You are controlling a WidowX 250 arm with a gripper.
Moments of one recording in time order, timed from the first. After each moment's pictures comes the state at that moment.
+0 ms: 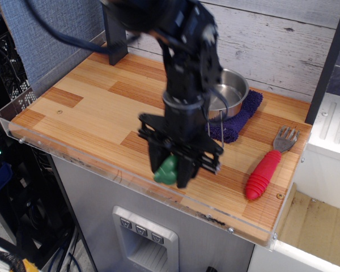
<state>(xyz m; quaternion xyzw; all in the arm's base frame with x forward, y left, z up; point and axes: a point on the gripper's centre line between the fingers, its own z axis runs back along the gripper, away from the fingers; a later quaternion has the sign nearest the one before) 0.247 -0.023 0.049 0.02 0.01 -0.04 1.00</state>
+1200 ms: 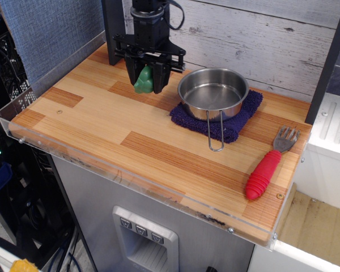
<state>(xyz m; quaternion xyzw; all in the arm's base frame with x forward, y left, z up) 0.363 0.083 0.052 0.02 -0.01 0.04 1.00</state>
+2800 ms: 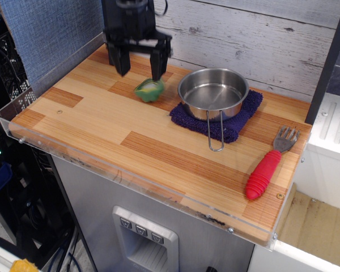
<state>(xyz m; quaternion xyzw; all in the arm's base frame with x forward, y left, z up) 0.380 0.100 0.063 -0.02 -0.03 0.06 1.00</state>
